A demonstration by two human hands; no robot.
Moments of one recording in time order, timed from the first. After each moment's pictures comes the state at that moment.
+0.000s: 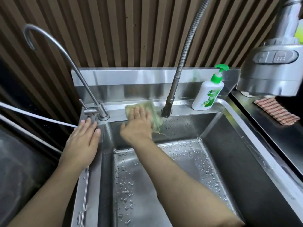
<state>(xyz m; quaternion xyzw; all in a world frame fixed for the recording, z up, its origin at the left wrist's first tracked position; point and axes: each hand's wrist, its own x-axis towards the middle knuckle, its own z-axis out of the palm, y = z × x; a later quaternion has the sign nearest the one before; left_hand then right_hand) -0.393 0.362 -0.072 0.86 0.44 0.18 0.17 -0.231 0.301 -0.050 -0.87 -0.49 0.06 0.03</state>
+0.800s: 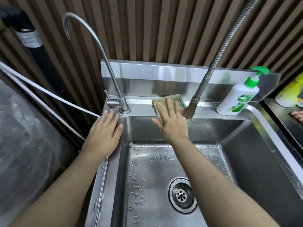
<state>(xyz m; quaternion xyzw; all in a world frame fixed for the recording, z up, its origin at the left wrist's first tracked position) -0.391 0.357 -0.065 0.87 0.44 0.15 0.14 -0.175 0.280 -0.071 -0.85 -0.52 0.01 0.05</state>
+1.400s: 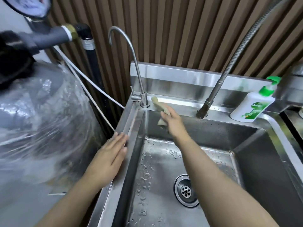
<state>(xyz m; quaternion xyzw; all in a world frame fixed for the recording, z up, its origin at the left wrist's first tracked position) -0.467 0.244 -0.053 0.84 0.42 0.21 0.26 -0.226 0.266 -0.038 -0.61 -0.38 0.43 0.54</state>
